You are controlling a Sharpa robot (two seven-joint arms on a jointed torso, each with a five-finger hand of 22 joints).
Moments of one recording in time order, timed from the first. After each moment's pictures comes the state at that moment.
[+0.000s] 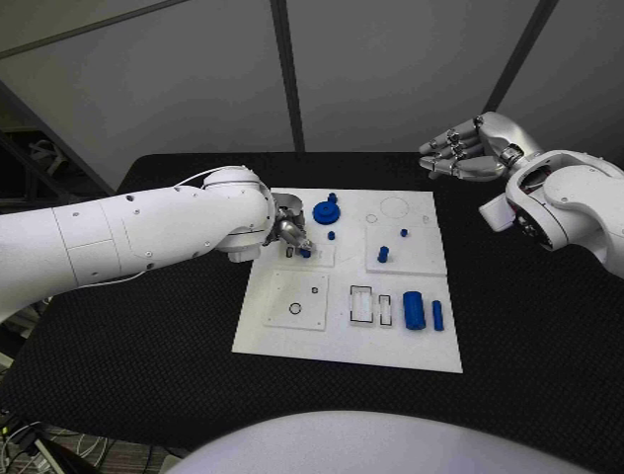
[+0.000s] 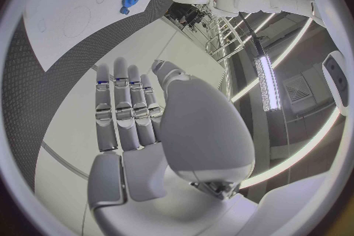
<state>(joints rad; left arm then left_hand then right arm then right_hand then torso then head) 1.25 -0.69 -0.08 1.40 -1.11 0.12 -0.55 1.09 -0.16 0.67 0.17 0.15 0.99 0.03 0.51 0.77 1.39 -0.04 1.20 1.18 1.47 -0.08 1.49 1.31 0.07 1.37 0.03 1.39 1.31 1.25 -0.77 0.04 1.35 -0.81 -0.33 0.09 1.46 -0.17 0.26 0.22 0.36 1.03 0.18 0.07 0.07 1.26 0.11 0.07 0.09 1.31 0.05 0.08 0.26 0.17 0.97 0.19 0.33 0.21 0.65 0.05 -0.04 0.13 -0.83</state>
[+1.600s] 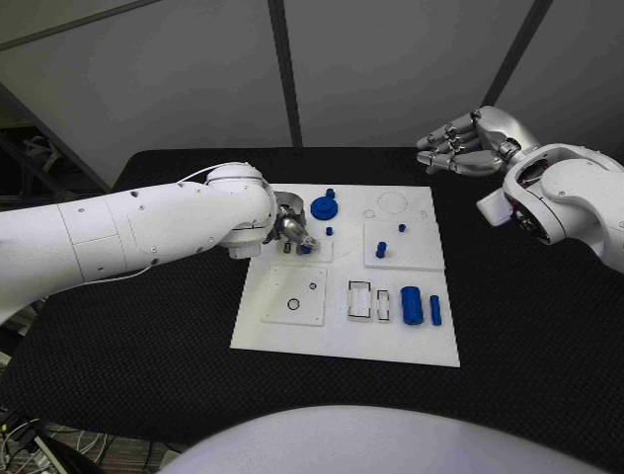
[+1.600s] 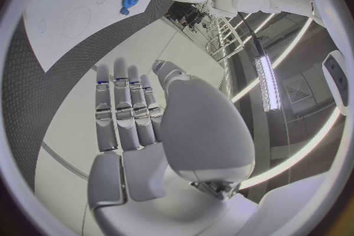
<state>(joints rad) 1.25 -0.66 -0.08 1.37 -1.10 0.15 -0.55 1.02 -0.16 0.60 0.22 0.15 1.03 0.02 0.50 0.77 1.42 -0.05 1.24 1.22 1.47 -0.09 1.49 1.31 0.07 1.40 0.03 1.41 1.31 1.25 -0.77 0.04 1.35 -0.81 -0.32 0.09 1.45 -0.17 0.26 0.22 0.36 1.03 0.18 0.07 0.07 1.26 0.11 0.07 0.09 1.31 0.05 0.07 0.26 0.17 0.97 0.19 0.32 0.20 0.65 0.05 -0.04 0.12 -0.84</state>
